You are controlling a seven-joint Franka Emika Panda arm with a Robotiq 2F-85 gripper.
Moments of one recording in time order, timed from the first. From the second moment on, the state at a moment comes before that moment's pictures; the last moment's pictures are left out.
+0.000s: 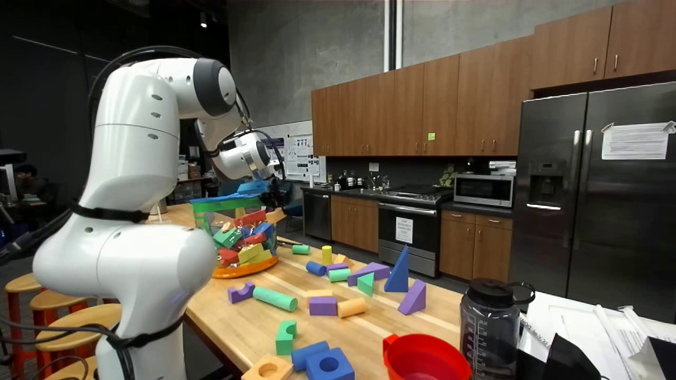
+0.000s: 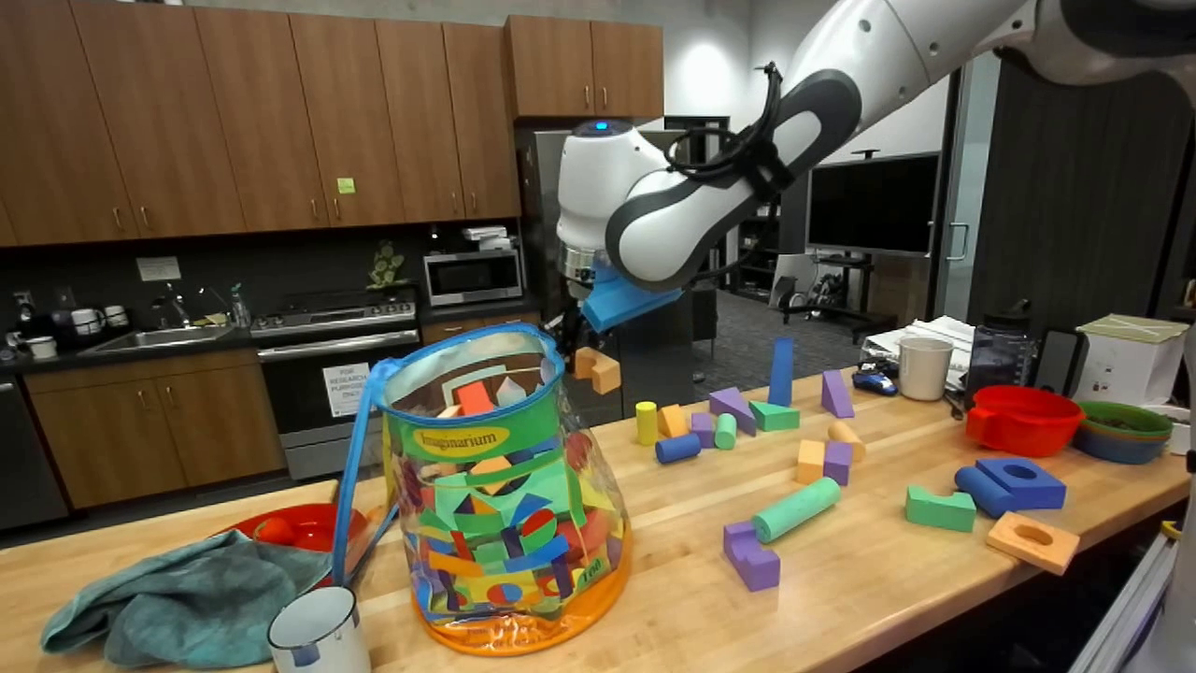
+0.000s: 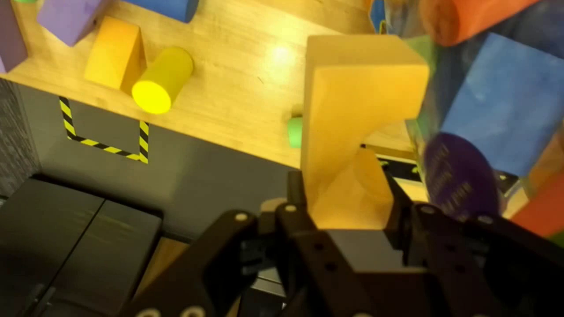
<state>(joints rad) 0.43 0.23 0.03 -1.87 -0.43 2.44 0.66</state>
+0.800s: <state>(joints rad) 0.40 0.08 0.16 -1.83 -0.43 2.42 0.62</state>
